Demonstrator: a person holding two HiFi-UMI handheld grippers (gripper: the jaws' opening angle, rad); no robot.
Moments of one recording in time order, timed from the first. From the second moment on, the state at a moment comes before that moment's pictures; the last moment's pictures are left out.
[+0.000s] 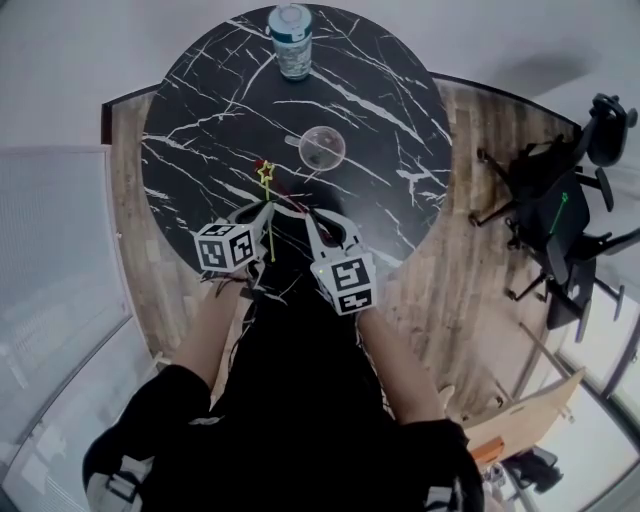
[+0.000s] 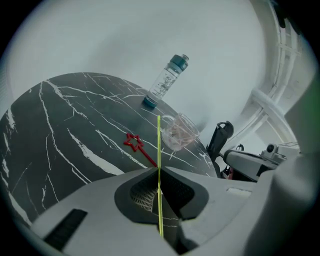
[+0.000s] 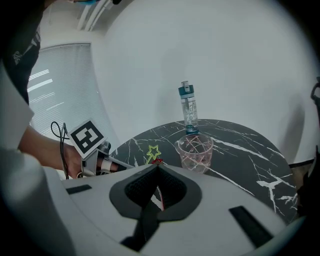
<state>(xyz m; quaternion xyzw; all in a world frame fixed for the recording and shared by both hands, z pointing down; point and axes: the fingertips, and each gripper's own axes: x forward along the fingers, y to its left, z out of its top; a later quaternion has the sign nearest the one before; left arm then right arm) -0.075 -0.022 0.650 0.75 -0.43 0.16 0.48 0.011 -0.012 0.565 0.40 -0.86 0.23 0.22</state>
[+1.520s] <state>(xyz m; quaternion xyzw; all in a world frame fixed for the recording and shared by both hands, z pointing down) -0.090 -0.023 0.600 0.76 -0.47 0.16 0.41 0.008 -0.018 0.530 0.41 -0.87 0.20 0.17</state>
